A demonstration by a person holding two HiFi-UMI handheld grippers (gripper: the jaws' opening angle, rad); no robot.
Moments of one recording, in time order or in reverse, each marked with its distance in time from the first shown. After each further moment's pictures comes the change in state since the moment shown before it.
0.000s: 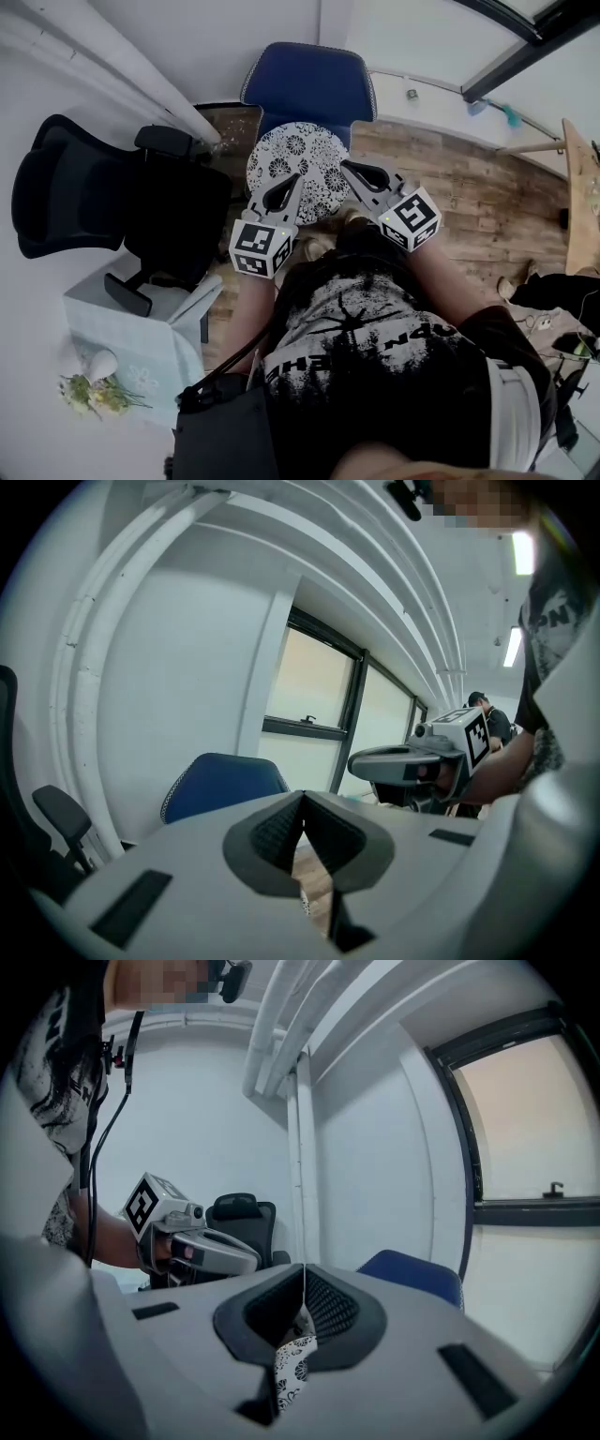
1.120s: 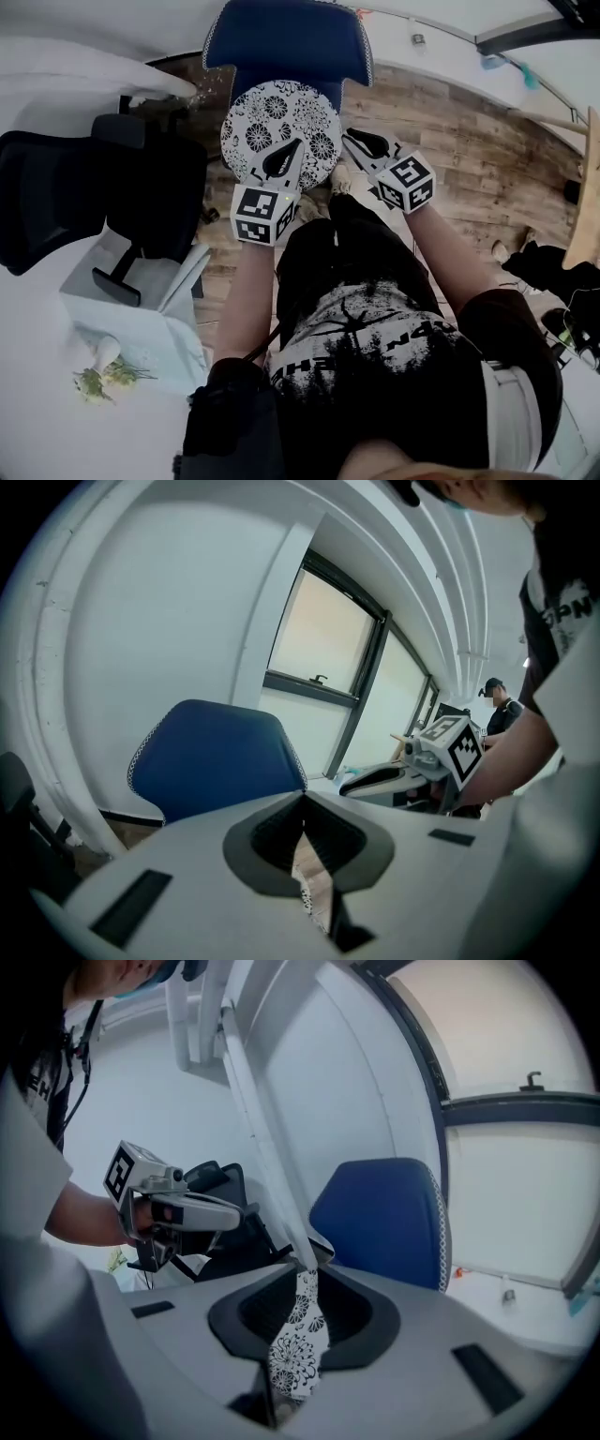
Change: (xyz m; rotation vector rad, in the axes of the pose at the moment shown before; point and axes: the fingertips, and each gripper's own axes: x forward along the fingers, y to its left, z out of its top) left arm 0.132 0.027 -0.062 -0.077 0.206 0.002; right arm 0.029 -0.119 -0.157 0.269 0.296 -0.010
